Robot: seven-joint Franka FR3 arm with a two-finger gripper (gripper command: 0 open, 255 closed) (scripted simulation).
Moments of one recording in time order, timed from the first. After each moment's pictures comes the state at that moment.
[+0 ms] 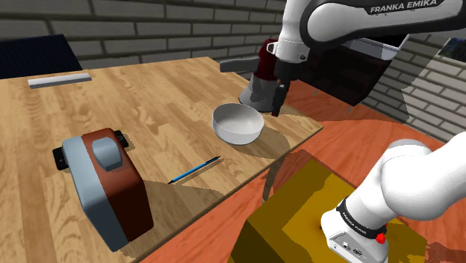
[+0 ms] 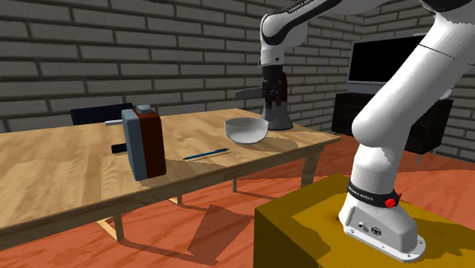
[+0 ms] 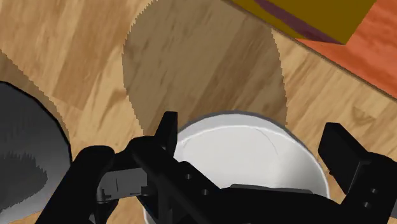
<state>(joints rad) 0.18 -0.46 -0.01 -2.37 0.00 1.81 -0.26</state>
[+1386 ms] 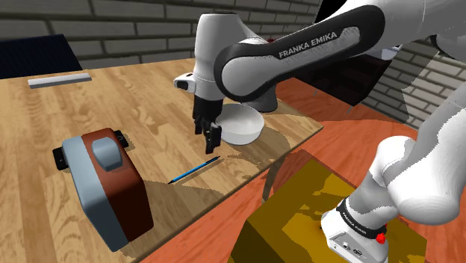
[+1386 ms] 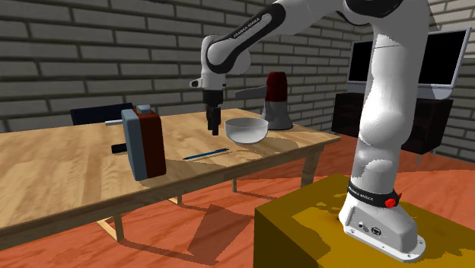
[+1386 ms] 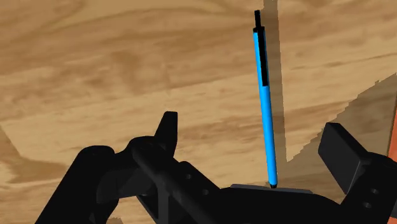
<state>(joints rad) 0.43 0.02 0.14 -2.13 0.08 2.15 -0.77</state>
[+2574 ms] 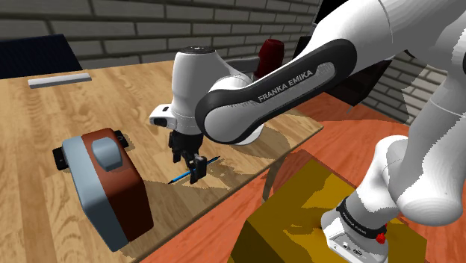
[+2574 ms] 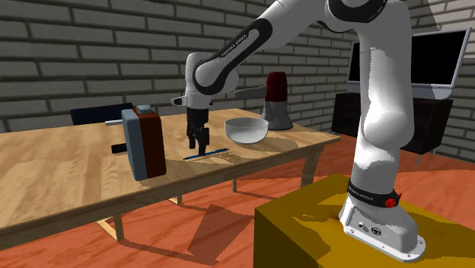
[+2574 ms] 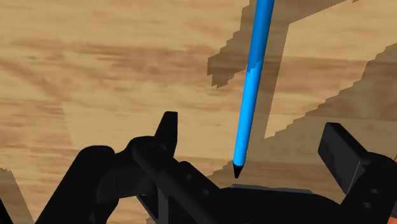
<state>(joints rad) 0.50 0.16 0.21 -2.12 0.07 2.32 -0.90</state>
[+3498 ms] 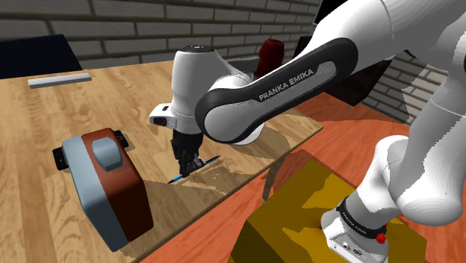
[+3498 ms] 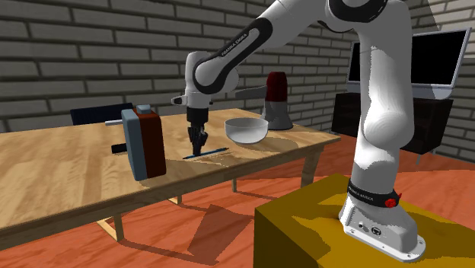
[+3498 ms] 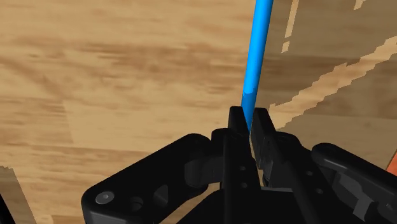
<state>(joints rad) 0.50 0.16 0.21 -2.11 0.07 2.31 -0.90</state>
